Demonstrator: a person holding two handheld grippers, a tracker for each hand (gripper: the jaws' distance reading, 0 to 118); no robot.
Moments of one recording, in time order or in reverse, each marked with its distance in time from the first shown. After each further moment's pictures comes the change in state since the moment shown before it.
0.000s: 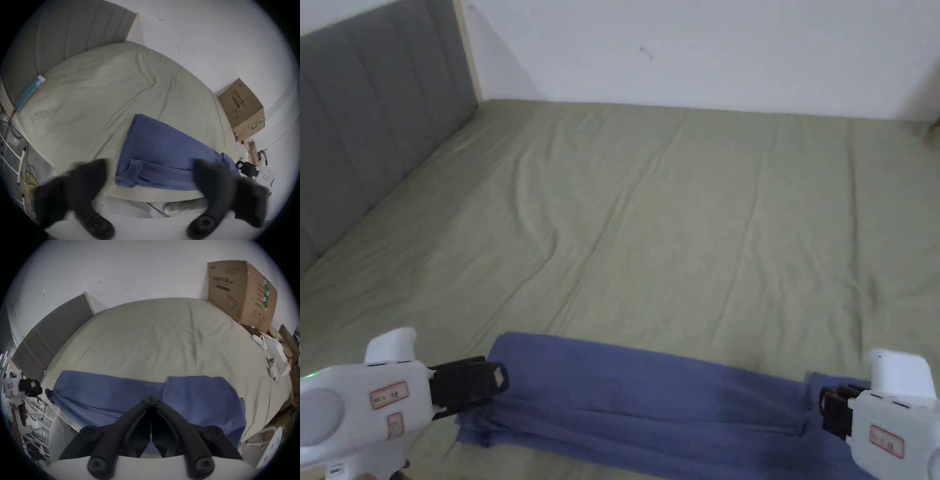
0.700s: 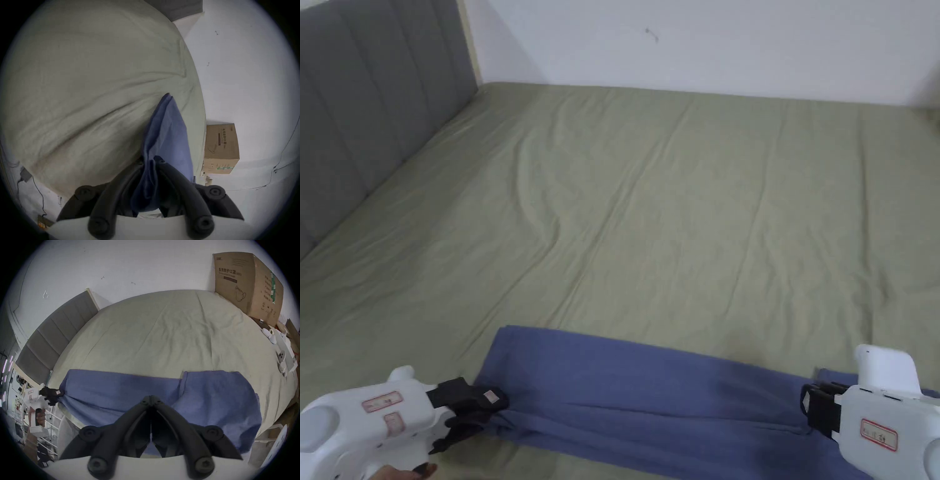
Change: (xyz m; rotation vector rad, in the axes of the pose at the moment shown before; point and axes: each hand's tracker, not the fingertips) left arm -0.057 -0.032 -0.058 -0.091 -0.205 0.573; right arm 0.002 0.003 -0.016 -0.059 0.074 -0.046
